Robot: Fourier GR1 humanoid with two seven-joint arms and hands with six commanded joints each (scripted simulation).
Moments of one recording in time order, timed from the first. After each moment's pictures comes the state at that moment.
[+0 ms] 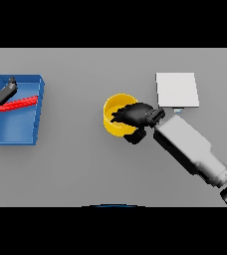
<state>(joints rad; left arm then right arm) -0.41 0.51 -0.03 -1.19 -0.38 0.08 0.45 -0.73 -0.29 0.69 -1.07 0.87 0.54 -0.15</state>
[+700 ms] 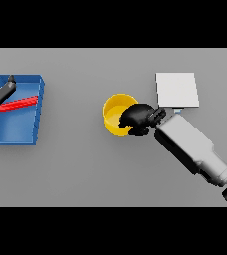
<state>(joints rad) -0.42 0.52 -0.03 -1.17 -0.39 0.07 0.43 -0.74 -0.31 0.70 -1.07 0.82 0.56 -0.16</state>
